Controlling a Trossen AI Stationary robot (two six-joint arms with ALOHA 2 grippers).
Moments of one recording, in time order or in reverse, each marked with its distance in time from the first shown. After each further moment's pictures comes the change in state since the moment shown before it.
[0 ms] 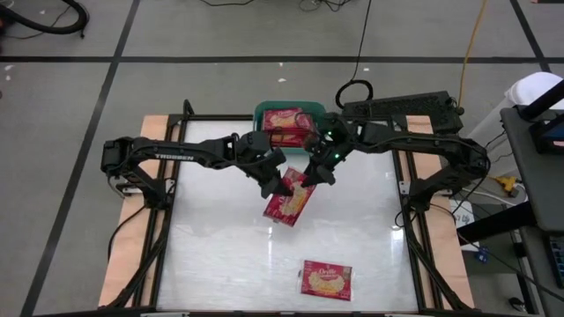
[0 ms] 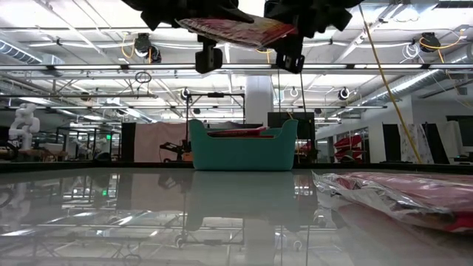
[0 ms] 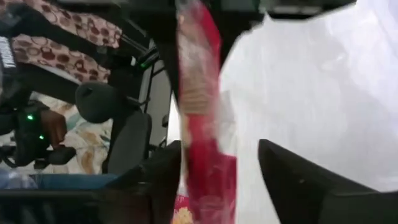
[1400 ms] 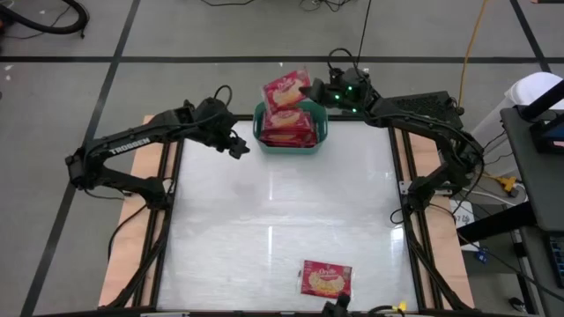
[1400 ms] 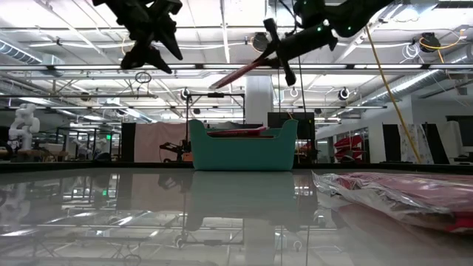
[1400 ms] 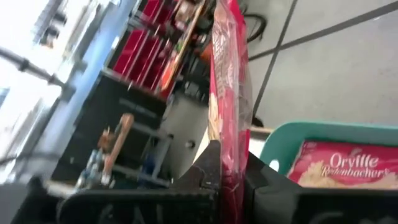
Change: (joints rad) left arm 0.316 -0.335 -0.001 -0.671 -0.362 0.049; right arm -0.365 0.069 0.000 0.591 0.587 0.630
